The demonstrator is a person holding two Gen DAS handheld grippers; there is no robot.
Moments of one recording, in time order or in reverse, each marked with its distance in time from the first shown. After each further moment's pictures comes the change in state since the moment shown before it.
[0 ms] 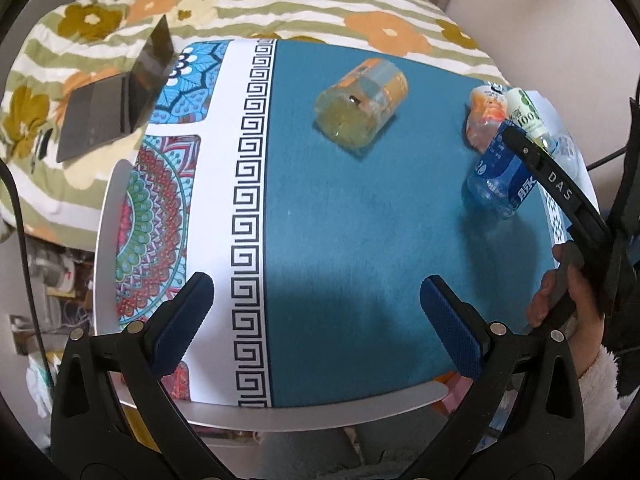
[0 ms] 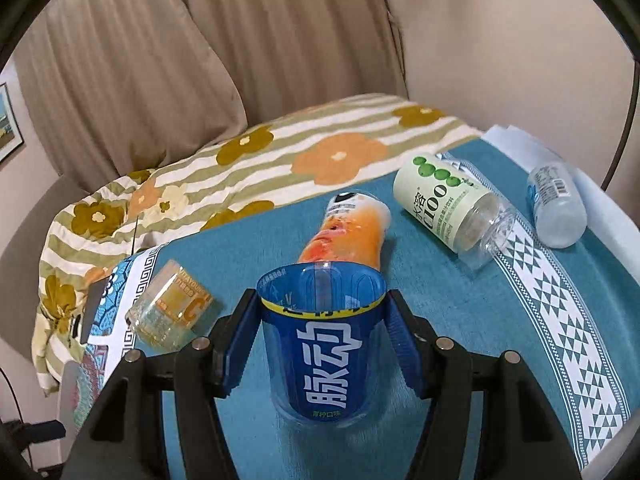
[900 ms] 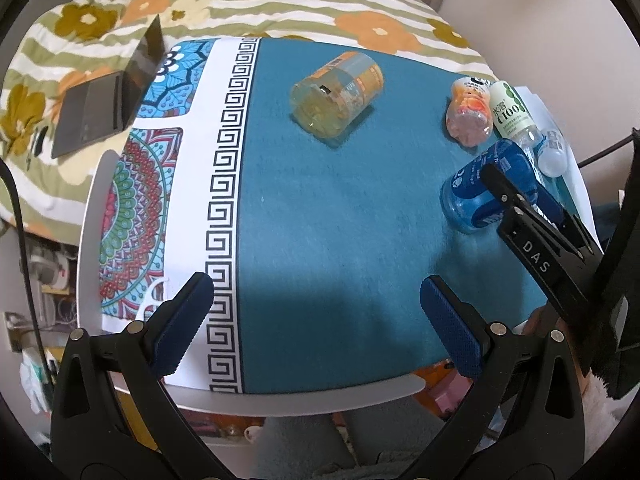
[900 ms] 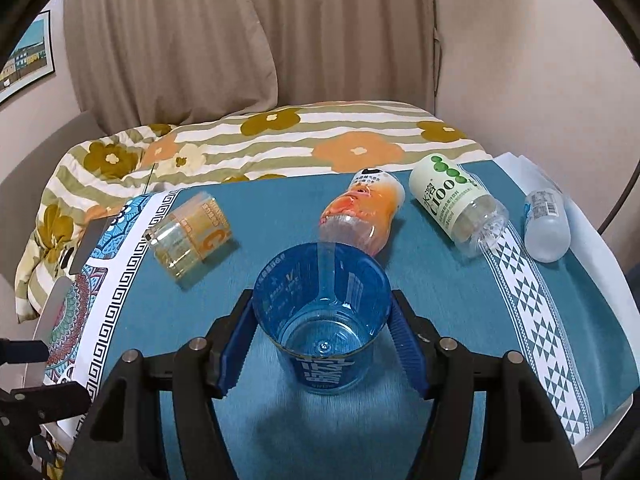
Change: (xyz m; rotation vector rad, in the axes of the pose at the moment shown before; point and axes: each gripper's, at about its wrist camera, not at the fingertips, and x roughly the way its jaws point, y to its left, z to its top) left arm -0.005 -0.020 -0.012 -0.003 -0.007 -0.017; right arm -0.025 0.009 -0.033 -0.182 0.050 -0.024
